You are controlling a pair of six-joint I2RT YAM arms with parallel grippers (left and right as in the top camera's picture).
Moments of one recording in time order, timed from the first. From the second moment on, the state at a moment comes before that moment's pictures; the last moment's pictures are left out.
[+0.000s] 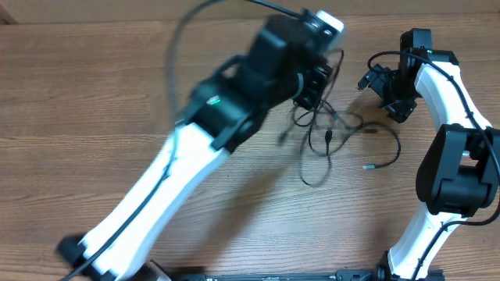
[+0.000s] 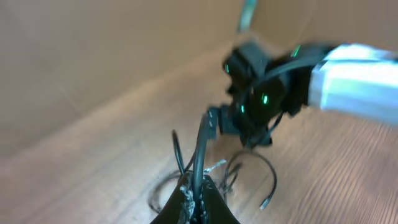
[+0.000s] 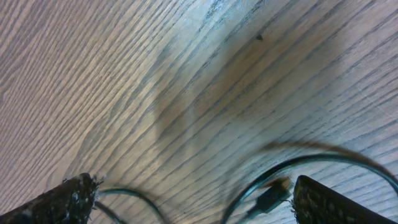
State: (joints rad) left arm -0.71 1.64 1.92 -0.74 0.07 -0.07; right arm -0.12 2.08 1.66 -0.95 -0.14 0.64
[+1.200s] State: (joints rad) left arm -0.51 1.70 1.44 -1.11 -0.31 -0.46; right arm -0.12 2.08 1.66 -0.95 -0.14 0.64
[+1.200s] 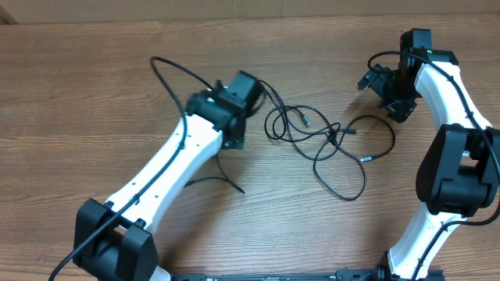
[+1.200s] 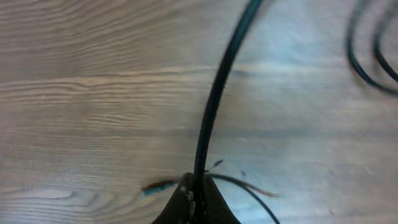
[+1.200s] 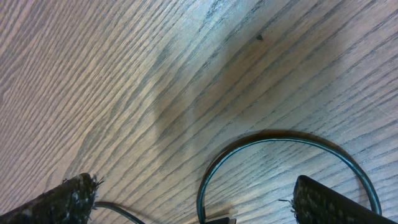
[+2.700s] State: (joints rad) left arm -0.05 1.70 1.09 -0.61 -0.14 -0.48; right arm 0.21 2.08 1.66 -0.90 -0.79 0.45
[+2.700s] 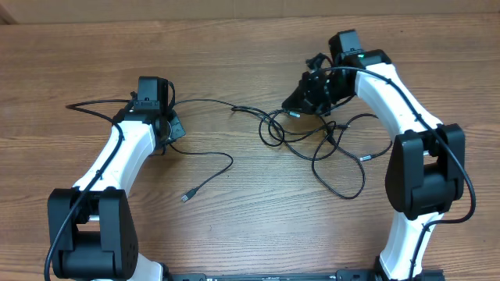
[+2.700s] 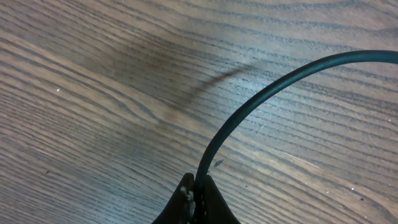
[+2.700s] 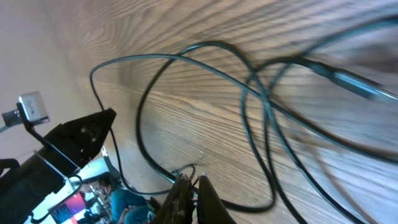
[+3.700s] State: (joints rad) left arm -0.05 1.70 1.09 -0.60 -0.14 -0.48; right arm 0.50 2.08 1.65 -0.90 -0.21 0.68
